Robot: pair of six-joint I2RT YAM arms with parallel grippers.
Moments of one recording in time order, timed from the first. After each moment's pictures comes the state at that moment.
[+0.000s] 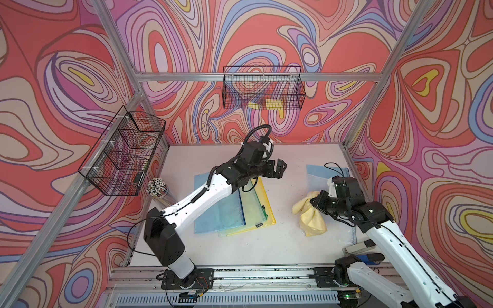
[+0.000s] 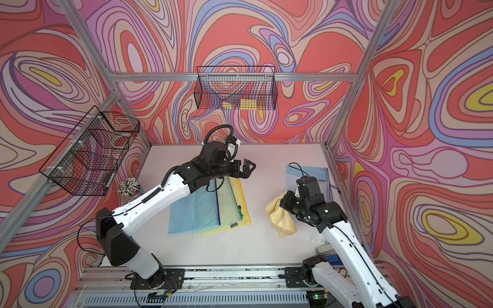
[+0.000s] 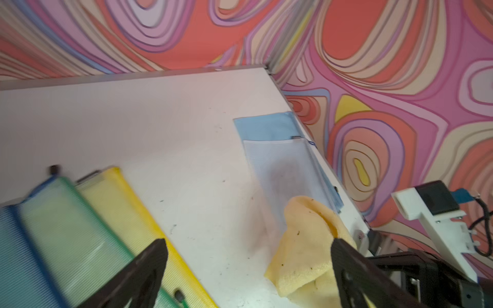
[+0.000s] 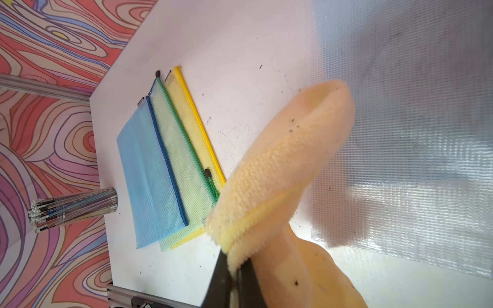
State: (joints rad) left arm -0.74 1.60 1.55 -0.52 -0.03 -0.46; right arm 0.29 0.92 0.91 -0.85 -0.19 0.77
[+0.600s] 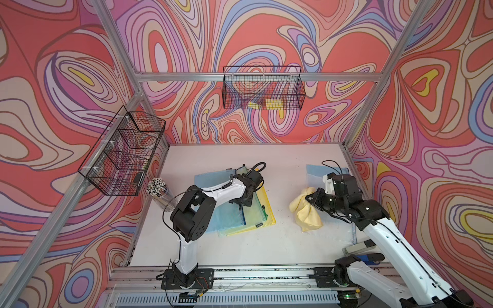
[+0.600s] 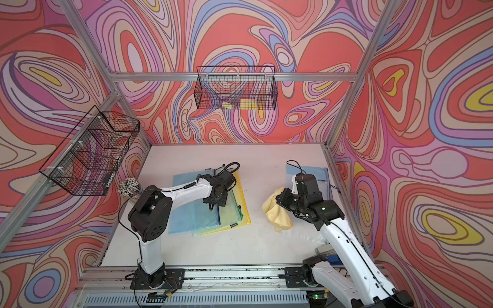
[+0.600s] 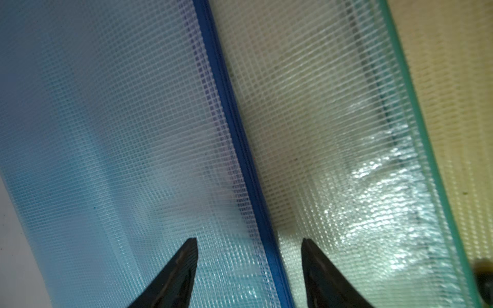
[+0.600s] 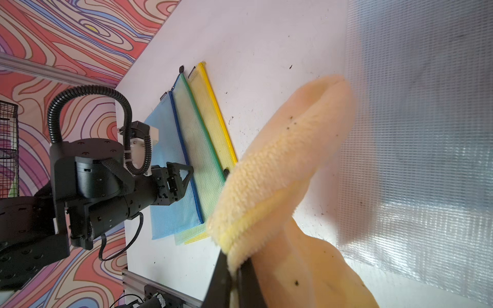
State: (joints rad) left arm -0.67 1.94 1.34 -0.81 -0.33 -0.54; right arm 0.29 0.93 0.91 -0.77 -0.25 0.75
